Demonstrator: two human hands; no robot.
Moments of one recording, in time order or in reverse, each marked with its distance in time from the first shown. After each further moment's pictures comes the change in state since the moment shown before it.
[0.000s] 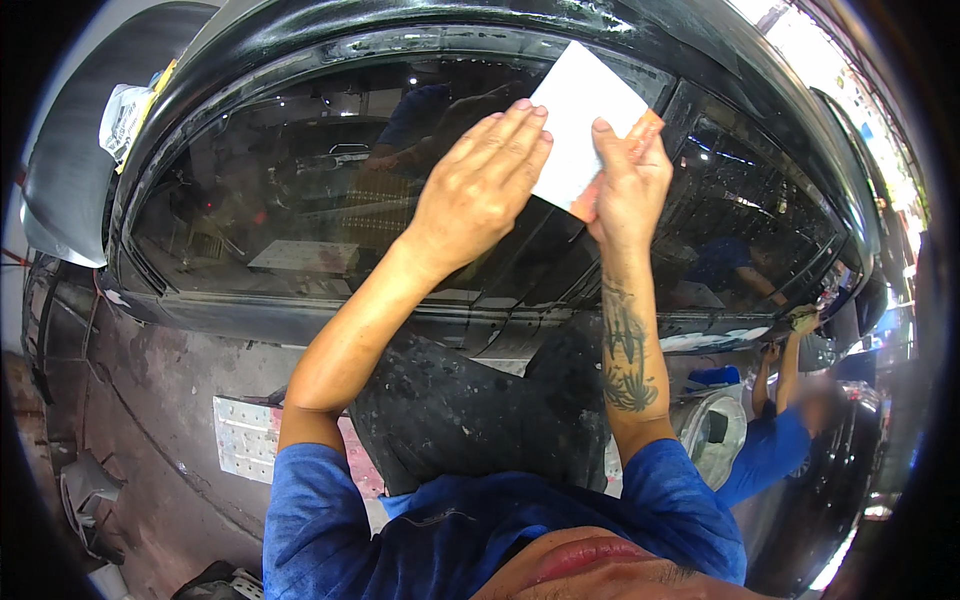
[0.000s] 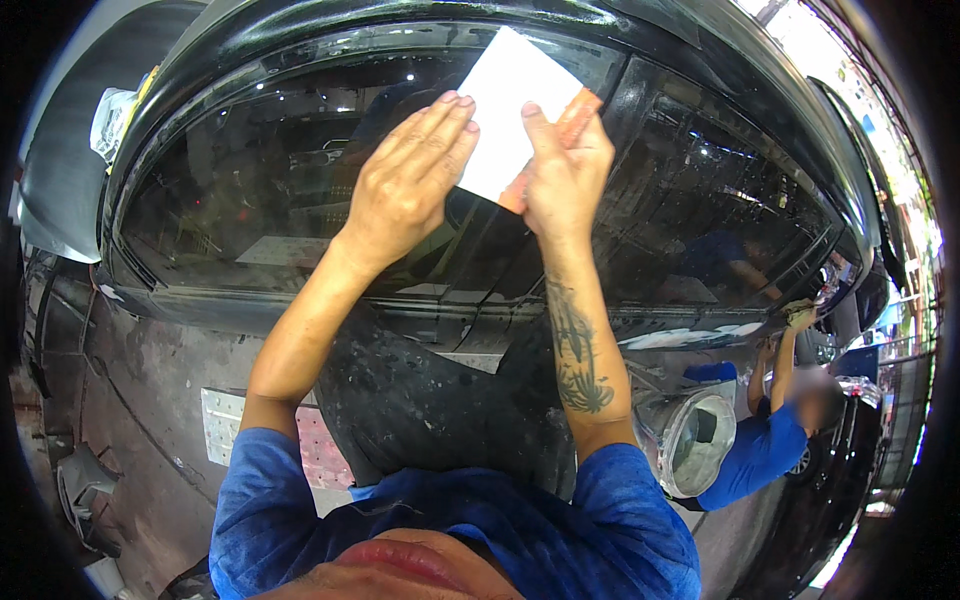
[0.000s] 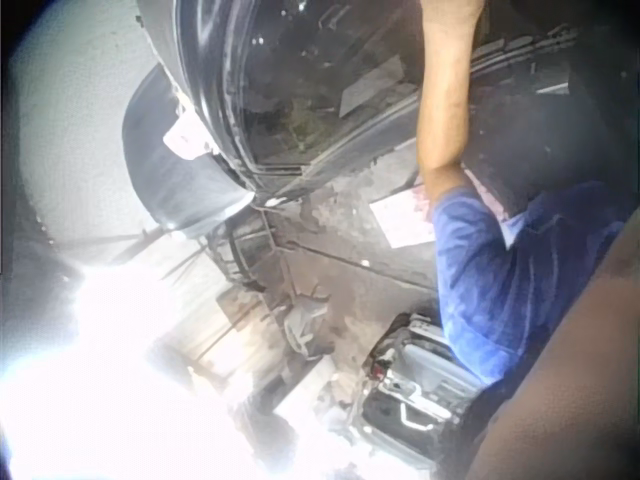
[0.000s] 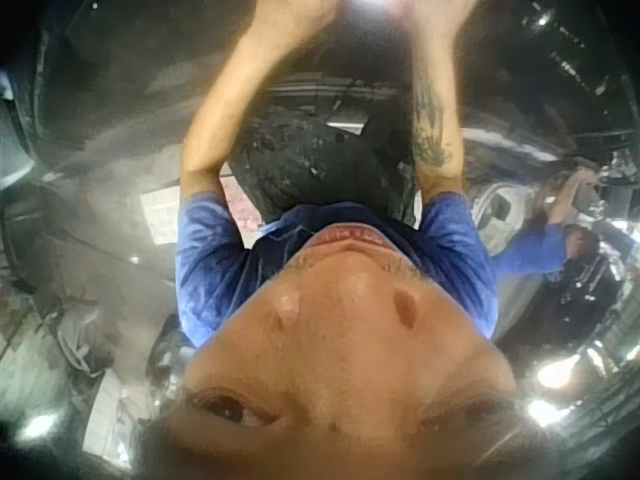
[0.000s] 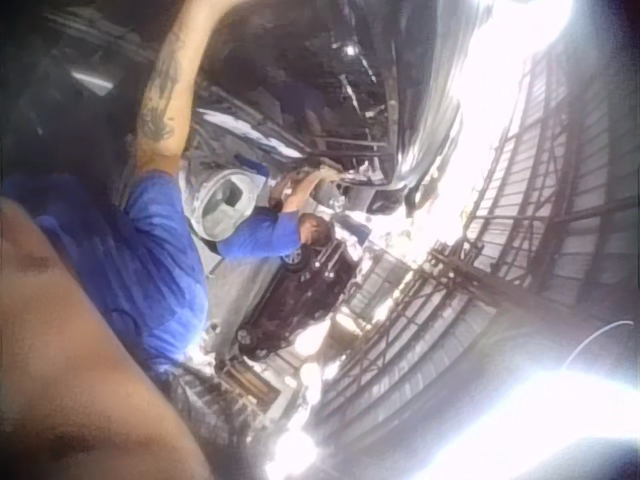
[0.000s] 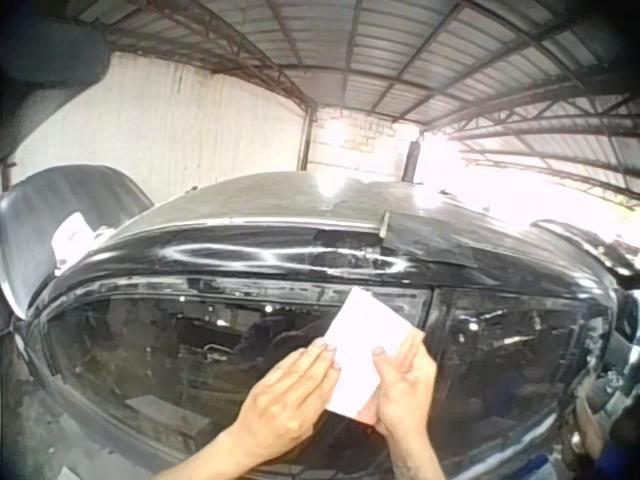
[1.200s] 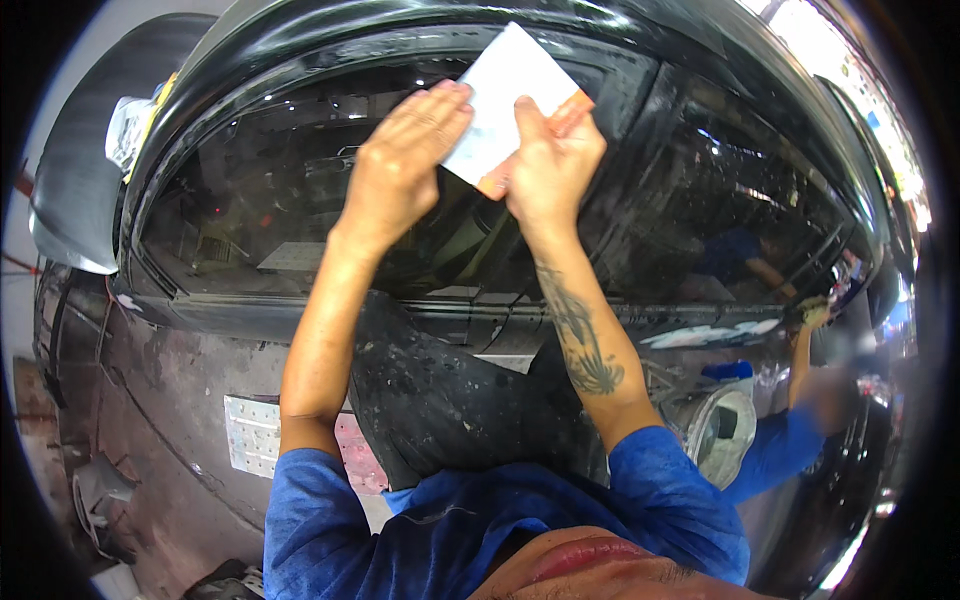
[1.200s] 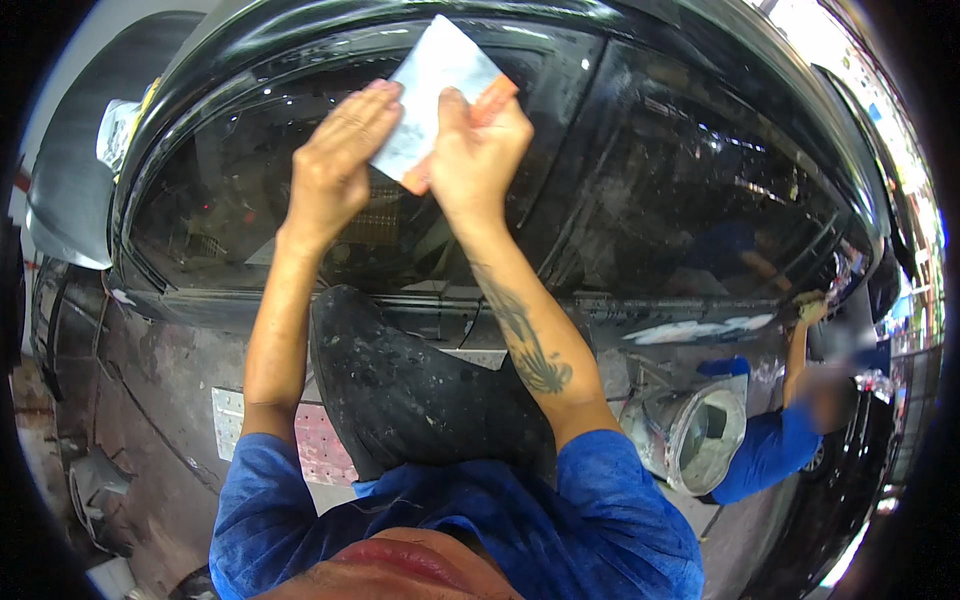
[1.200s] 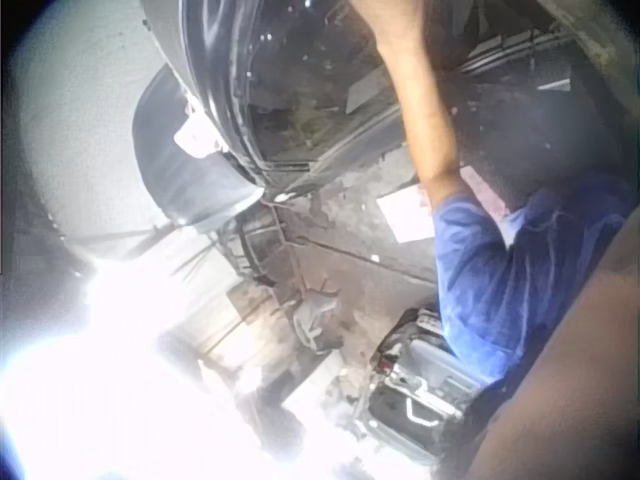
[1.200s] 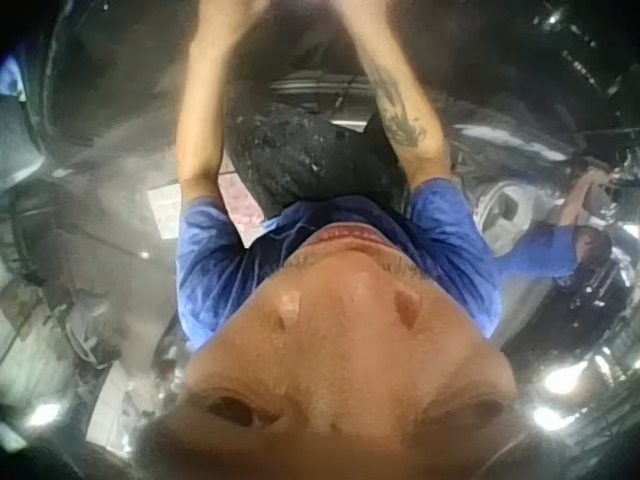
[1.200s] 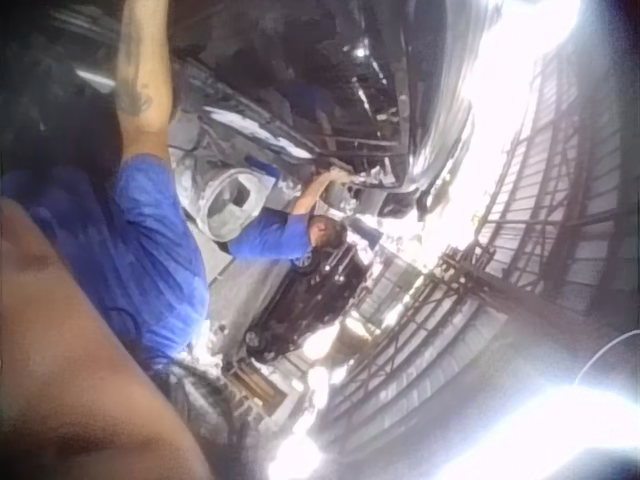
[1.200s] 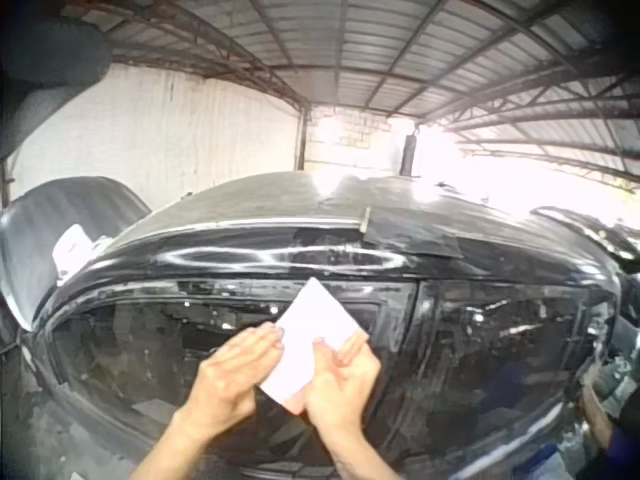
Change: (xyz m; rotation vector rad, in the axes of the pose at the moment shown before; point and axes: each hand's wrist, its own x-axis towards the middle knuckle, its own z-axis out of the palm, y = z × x) left_hand -0.002 -0.032 -0.030 -0.115 -0.024 -0.145; right_hand -0.017 0.016 0.050 -0.023 0.032 -0.113
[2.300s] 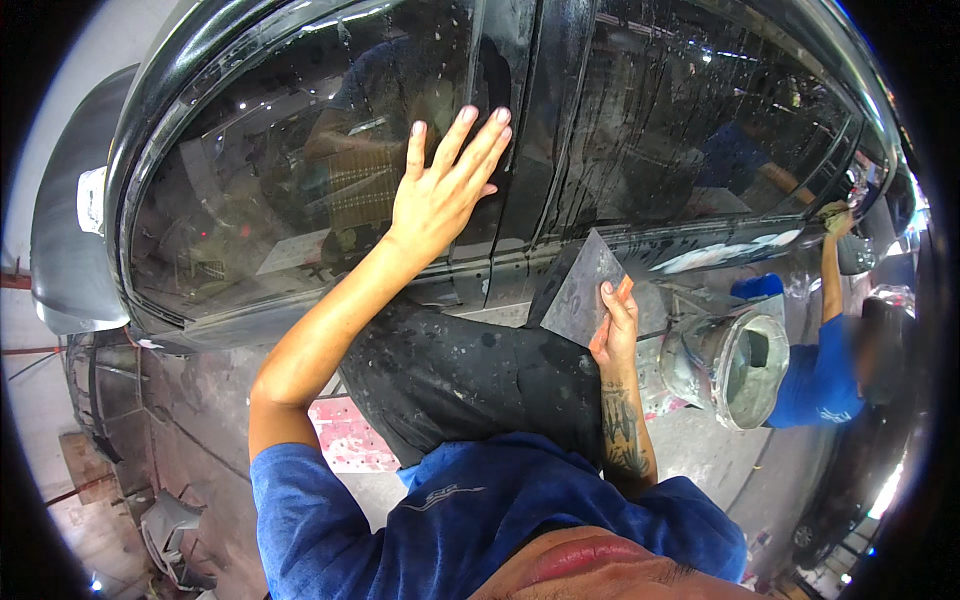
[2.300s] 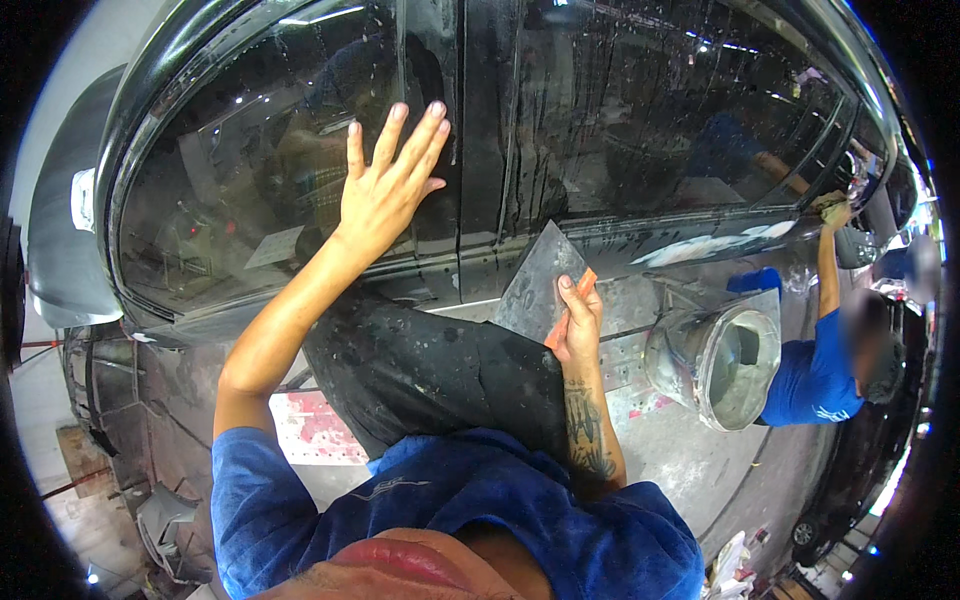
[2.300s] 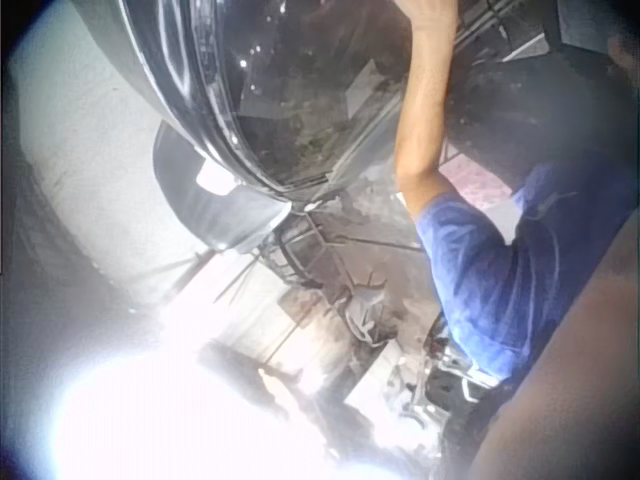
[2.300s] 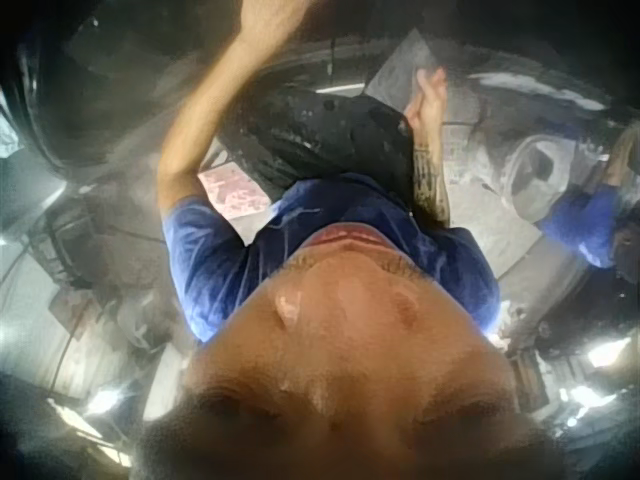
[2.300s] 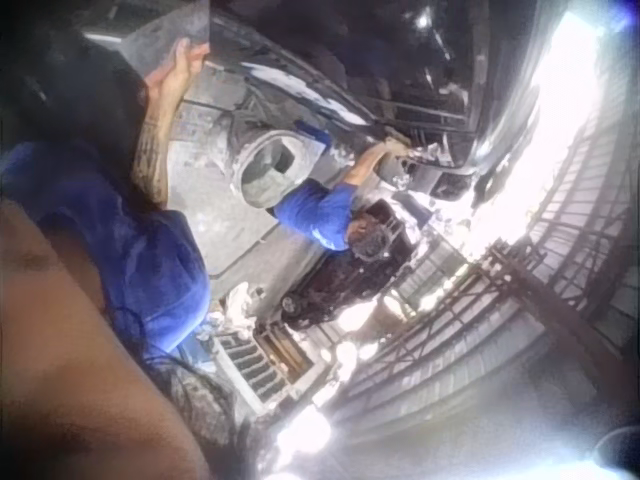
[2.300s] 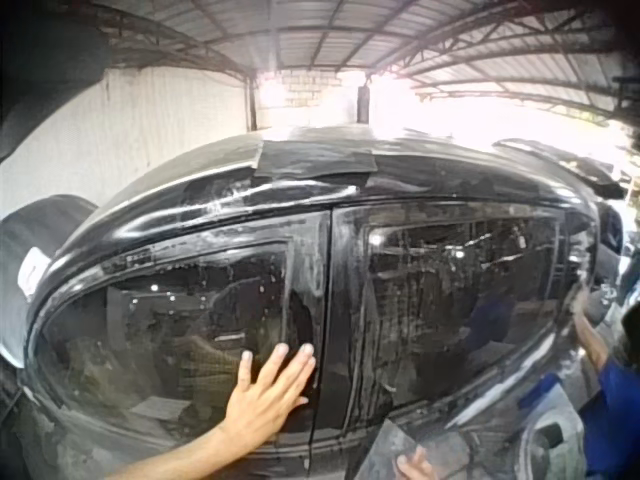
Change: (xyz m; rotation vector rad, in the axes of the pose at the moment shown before) left_hand -0.075 0.054 0.118 0.689 -0.467 0.289; right_hand -0.215 -0.001 -0.277 0.120 0.420 0.772
